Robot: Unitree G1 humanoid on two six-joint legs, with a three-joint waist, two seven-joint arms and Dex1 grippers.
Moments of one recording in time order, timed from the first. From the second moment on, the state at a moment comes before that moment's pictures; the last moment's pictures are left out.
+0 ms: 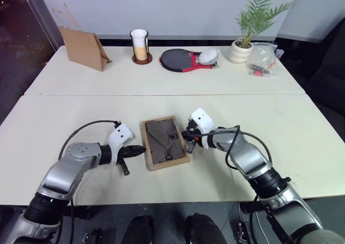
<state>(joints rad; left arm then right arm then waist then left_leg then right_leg) -0.27 0.69 -0.10 -0.21 -0.29 0.64 -0.89 -0.57 -0.43 0.41 -0.07 -0.04 0.70 0.70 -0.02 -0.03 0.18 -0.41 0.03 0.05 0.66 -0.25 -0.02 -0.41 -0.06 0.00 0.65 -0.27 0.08</state>
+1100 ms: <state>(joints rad) -0.28 0.81 0.19 -0.18 -0.75 1.12 -1.02 -0.52 -0.63 0.40 -0.27 -0.02 0.79 0.83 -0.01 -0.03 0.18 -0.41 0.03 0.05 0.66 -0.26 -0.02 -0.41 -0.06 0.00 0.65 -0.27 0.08</state>
